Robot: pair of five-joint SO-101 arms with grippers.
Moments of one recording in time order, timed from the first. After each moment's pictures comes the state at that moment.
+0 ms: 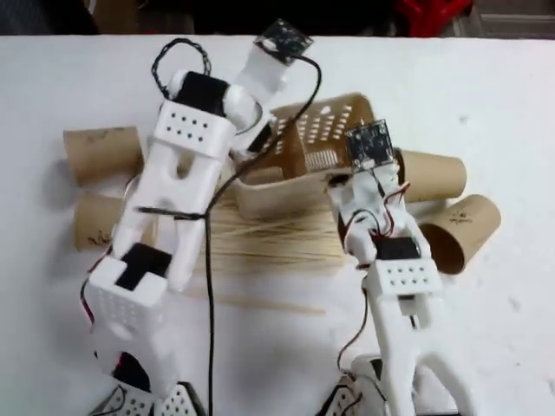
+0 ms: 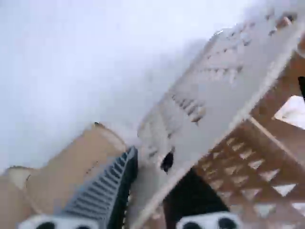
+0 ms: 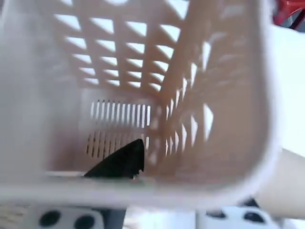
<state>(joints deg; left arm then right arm) 12.5 23.8 -41.4 92.5 -17.3 -7.3 -38.5 59.6 23.6 14.3</state>
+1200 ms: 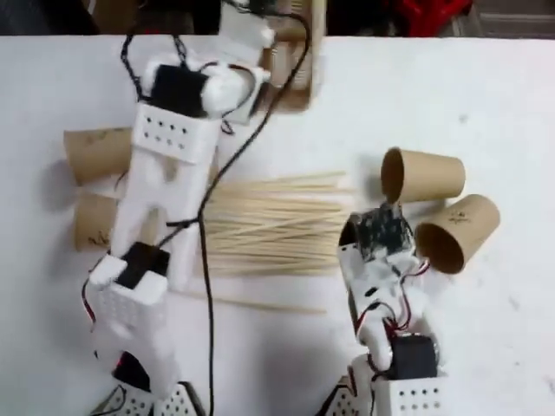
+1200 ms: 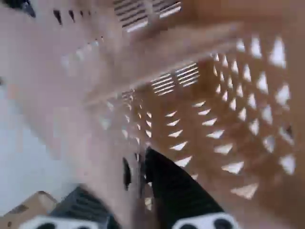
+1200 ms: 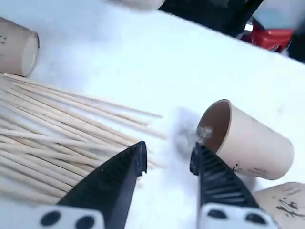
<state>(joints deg) 14.3 24.7 -58.9 90.9 -2.8 -7.1 -98.0 84.0 48.5 19.2</state>
